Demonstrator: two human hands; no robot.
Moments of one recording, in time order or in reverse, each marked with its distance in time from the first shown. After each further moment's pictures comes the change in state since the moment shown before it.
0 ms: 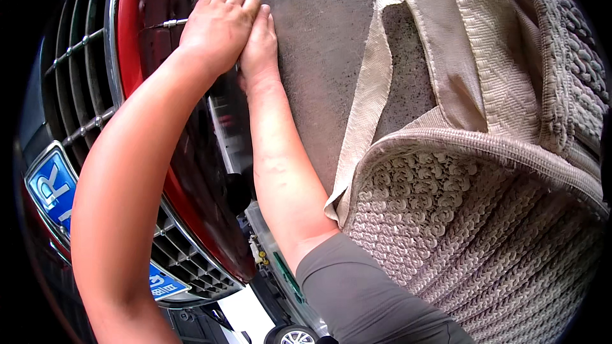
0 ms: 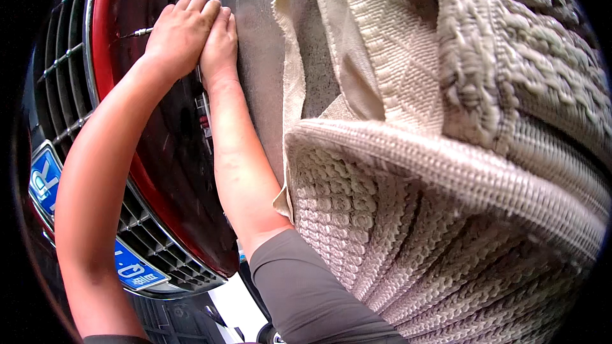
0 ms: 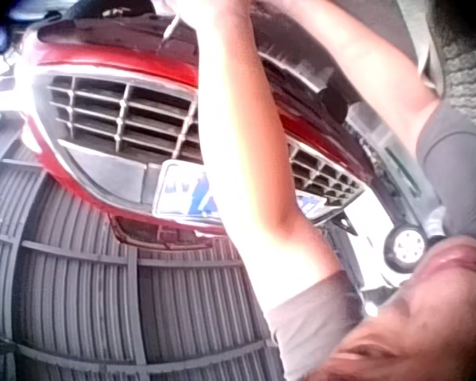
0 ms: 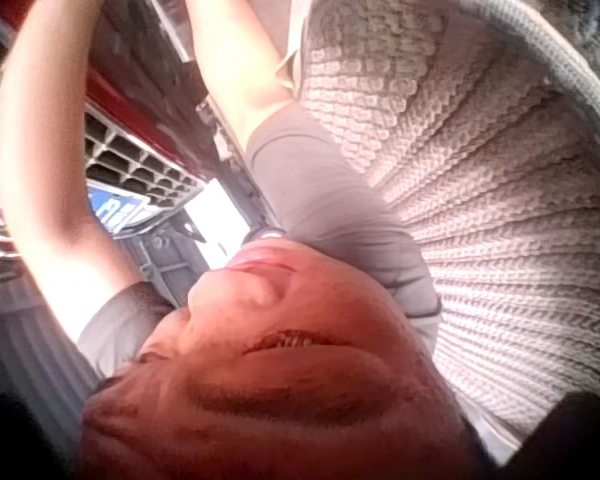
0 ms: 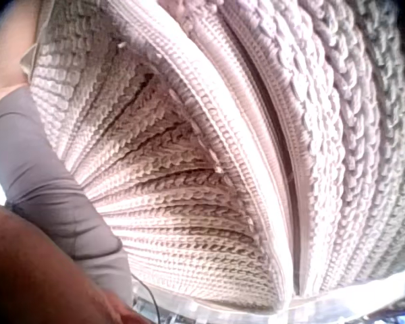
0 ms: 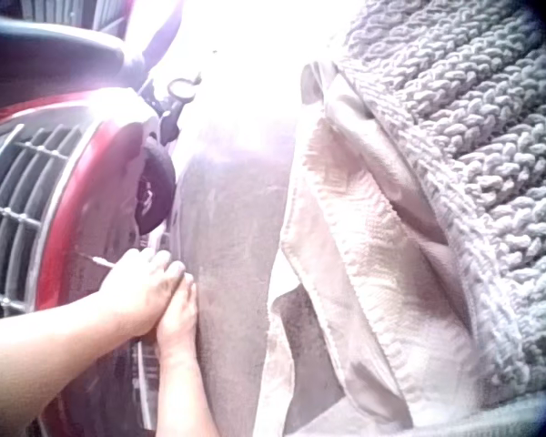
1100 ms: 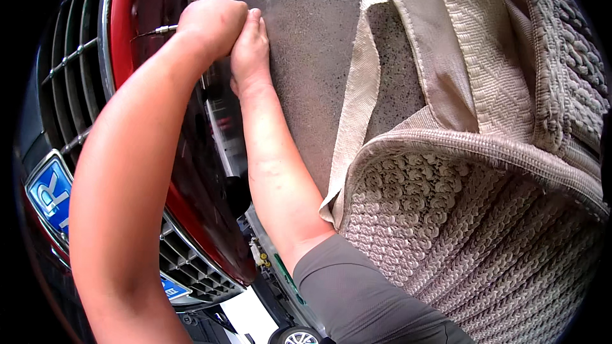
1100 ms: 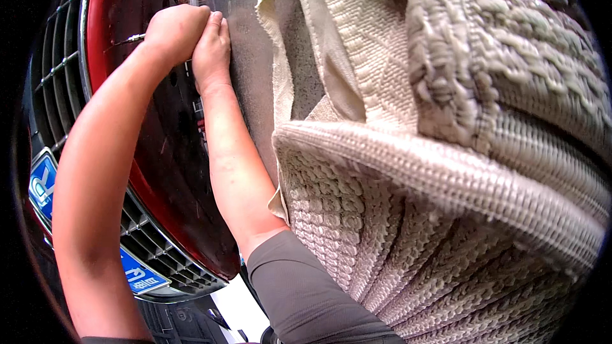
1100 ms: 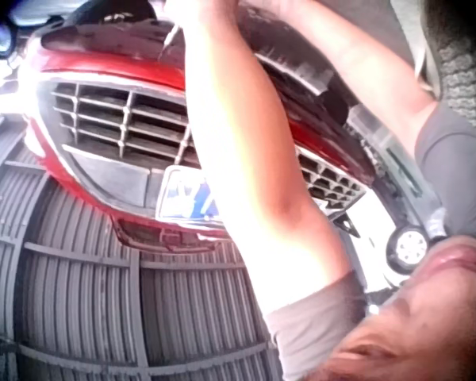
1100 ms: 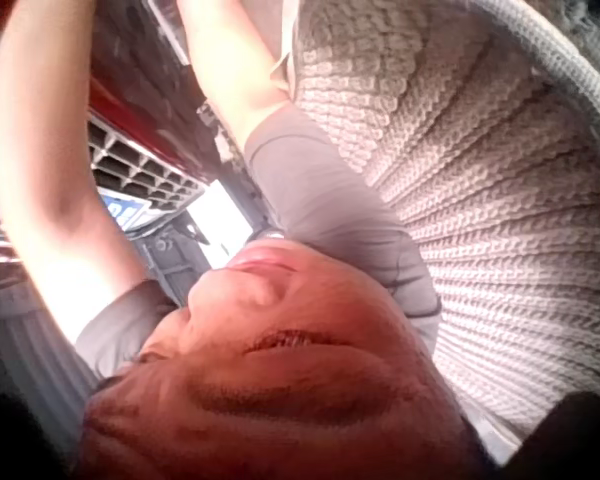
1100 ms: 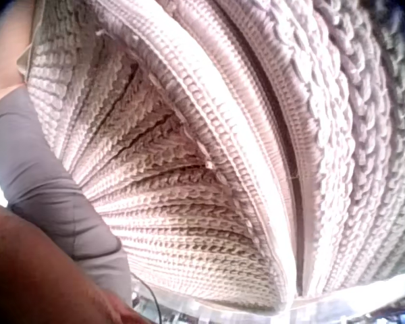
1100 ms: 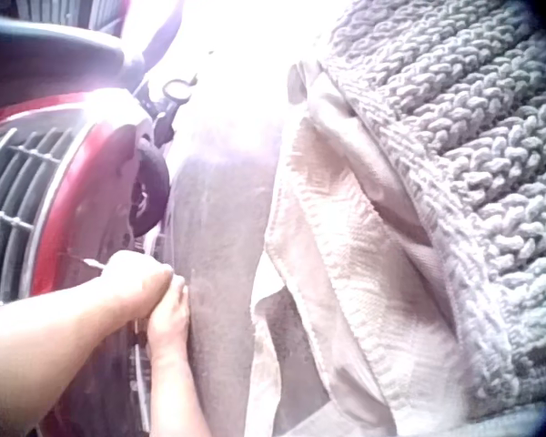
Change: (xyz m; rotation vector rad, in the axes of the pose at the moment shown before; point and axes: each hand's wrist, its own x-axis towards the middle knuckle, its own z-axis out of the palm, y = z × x) left_hand 0.033 -0.005 -0.012 -0.260 -0.466 -0.194; right_hand 0.000 0.001 0.000 -0.100 0.045 -0.038
